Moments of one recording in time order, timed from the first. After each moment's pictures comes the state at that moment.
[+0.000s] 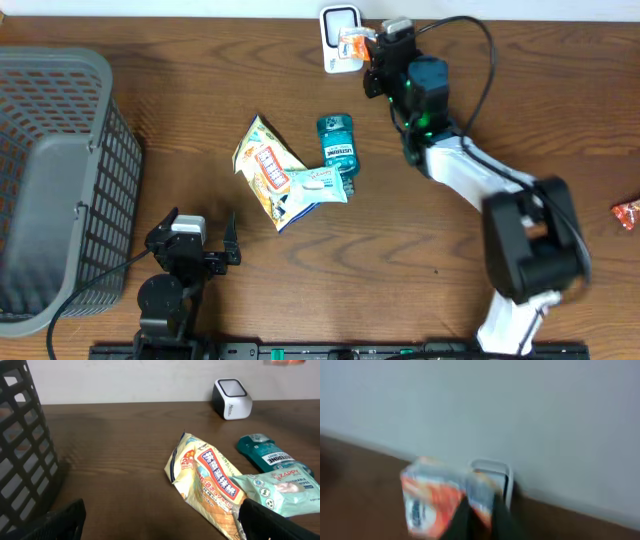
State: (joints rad) left arm -0.08 0.03 0.08 -0.27 0.02 -0.02; right arm 0.34 1.97 1.18 0.70 -0.08 0.02
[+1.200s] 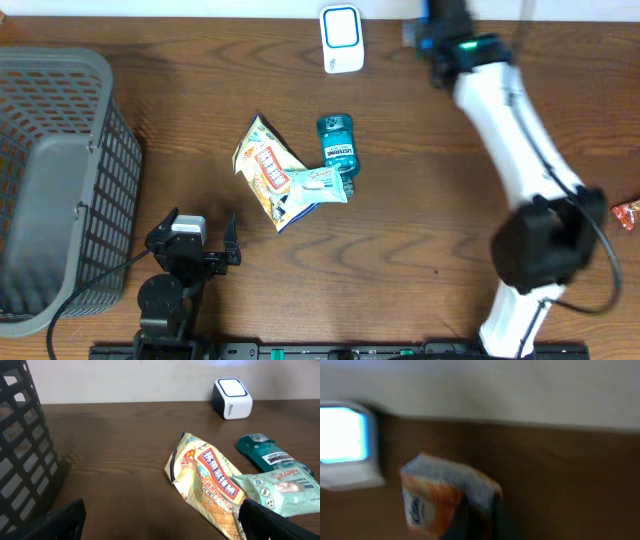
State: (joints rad) left arm -0.08 0.03 0.08 -0.27 0.01 -0.02; right arm 0.22 2.01 1.91 -0.65 0.39 0.05
